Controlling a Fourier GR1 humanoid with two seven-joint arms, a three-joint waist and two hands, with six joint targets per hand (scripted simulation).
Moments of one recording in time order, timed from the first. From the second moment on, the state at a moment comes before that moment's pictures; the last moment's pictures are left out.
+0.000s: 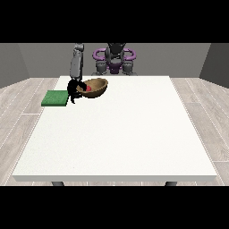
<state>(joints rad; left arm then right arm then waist) -0.74 0.65 0.49 -1.24 0.36 -0.40 0.20 -0.31 -0.15 -0.32 -0.77 -0.19 -0.08 -0.52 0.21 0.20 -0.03</state>
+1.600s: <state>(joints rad) -0.57 0.78 0.59 -1.00 0.35 -0.48 -0.02 -0.48 -0.67 -0.35 -0.77 -0.16 0.02 0.09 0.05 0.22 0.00</state>
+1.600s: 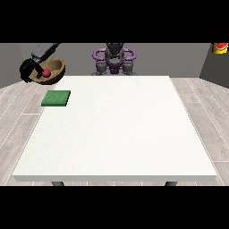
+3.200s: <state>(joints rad) -0.54 0.85 0.60 -0.96 0.38 -0.50 -0.13 -0.63 -0.63 -0.44 -0.56 -0.20 -0.14 -0.03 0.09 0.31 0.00</state>
